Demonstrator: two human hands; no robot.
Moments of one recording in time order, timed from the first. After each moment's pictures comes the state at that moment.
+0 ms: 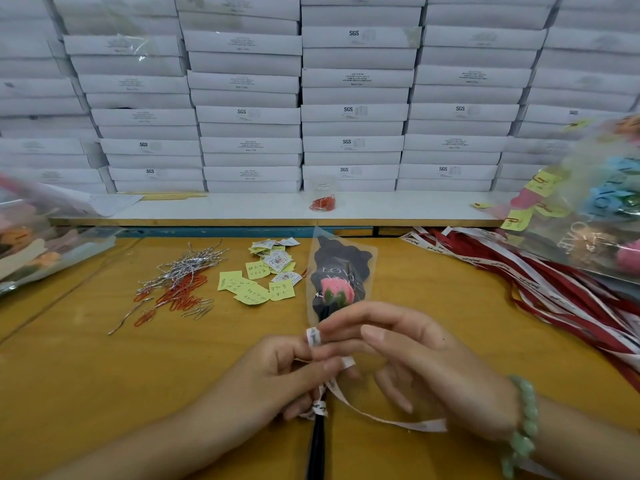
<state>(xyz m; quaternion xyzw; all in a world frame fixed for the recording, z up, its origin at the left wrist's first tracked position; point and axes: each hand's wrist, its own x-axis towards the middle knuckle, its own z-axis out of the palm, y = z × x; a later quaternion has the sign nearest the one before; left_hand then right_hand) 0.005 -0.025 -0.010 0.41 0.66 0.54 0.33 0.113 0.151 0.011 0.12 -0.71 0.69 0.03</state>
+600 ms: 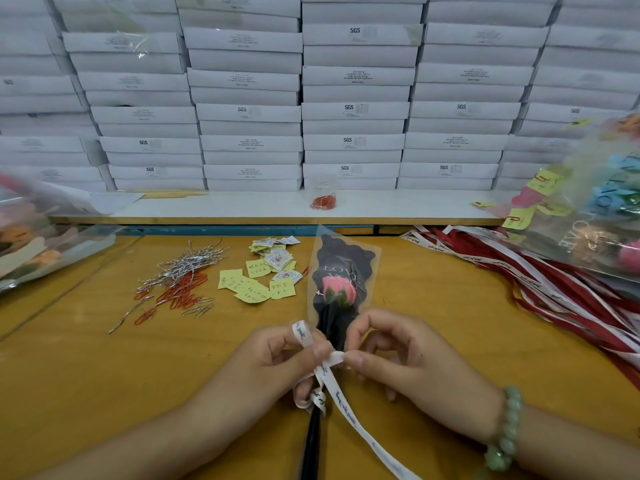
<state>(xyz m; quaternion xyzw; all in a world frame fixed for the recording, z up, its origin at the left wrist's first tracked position) -0.002 -0.023 -0.020 0.41 0.63 0.59 0.28 0.110 0.153 -0.006 0.04 -0.83 0.55 0.11</state>
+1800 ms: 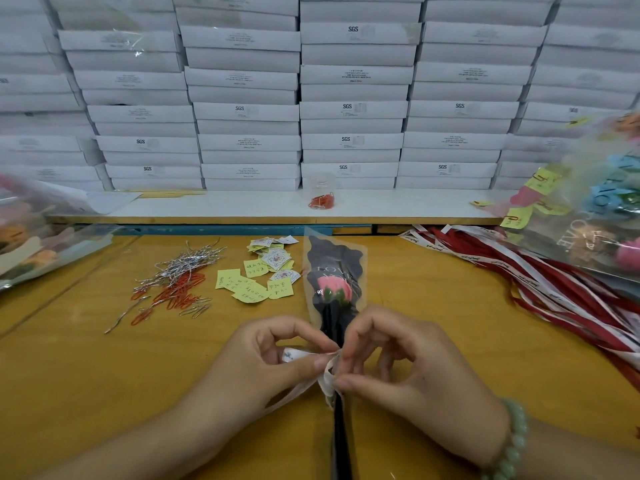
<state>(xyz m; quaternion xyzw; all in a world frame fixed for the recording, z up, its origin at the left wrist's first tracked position) -0.001 -0.026 -0.017 0.38 0.64 0.63 0.24 0.118 0.141 0.002 0.12 -0.86 0.45 0.21</state>
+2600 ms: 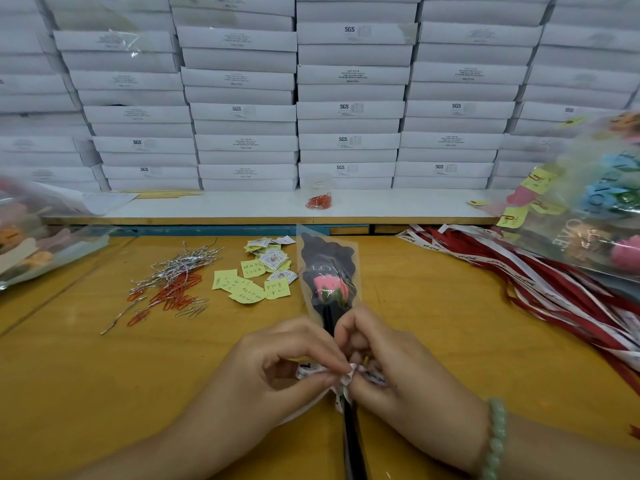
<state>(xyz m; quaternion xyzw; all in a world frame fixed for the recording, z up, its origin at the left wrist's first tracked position) 0.009 -0.025 -0.017 0.54 0.63 0.54 0.09 0.112 0.139 -0.006 0.08 -0.90 0.40 0.15</state>
